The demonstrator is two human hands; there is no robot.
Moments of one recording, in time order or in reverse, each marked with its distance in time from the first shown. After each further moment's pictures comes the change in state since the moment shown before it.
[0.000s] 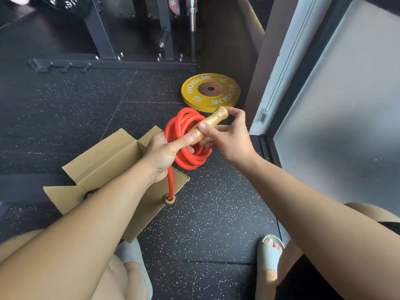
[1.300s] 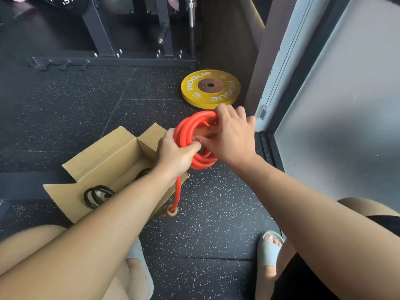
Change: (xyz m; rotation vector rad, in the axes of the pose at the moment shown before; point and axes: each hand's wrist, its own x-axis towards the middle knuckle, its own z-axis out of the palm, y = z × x) left_hand 0.006 -0.025 0.017 0.385 0.279 0.057; right_hand 0.001 0.008 -0.003 -1.232 0.225 -0.420
